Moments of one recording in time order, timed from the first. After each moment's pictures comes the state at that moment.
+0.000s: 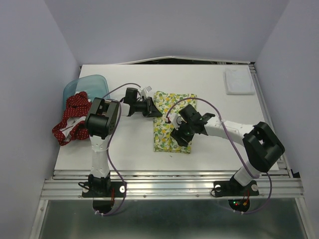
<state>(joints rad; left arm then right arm) -0.27 2.17 1.18 0.27 0.92 -0.56 0.70 1.61 0.97 -0.45 -0.27 -0.32</state>
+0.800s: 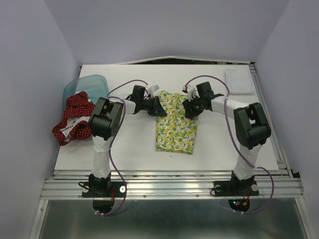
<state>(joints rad) -0.35 2.17 1.27 0.14 0.84 -0.47 0.33 1.92 1.25 -0.30 -0.30 -0.25</state>
